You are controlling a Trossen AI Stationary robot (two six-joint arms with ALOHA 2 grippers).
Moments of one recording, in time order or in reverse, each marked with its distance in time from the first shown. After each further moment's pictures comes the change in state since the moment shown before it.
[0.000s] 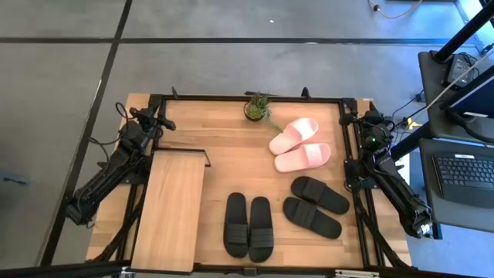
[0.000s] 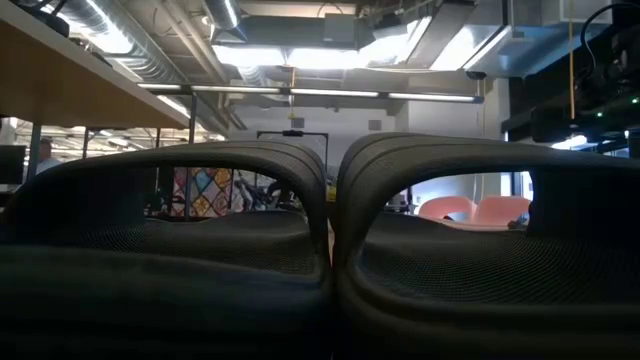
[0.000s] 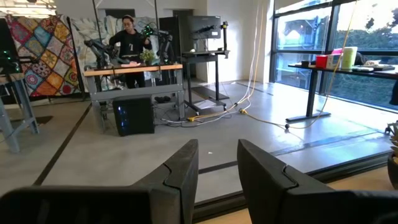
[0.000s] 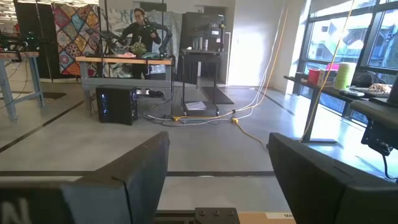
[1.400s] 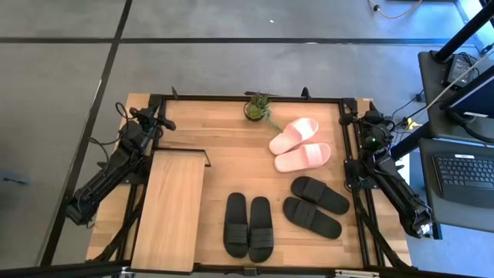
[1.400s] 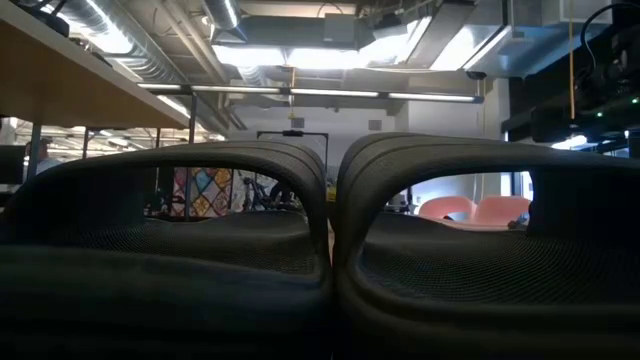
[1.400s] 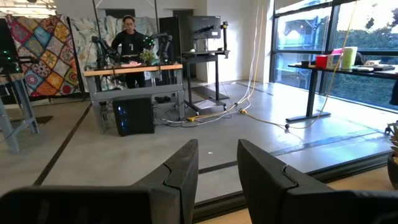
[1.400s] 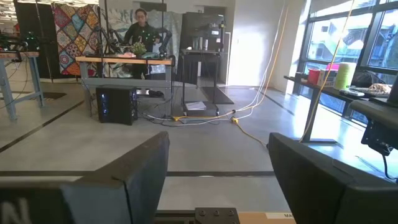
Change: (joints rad) left arm 0.000 0.000 0.000 0.000 0.000 0.000; right arm 0.000 0.000 0.000 0.000 0.000 0.000
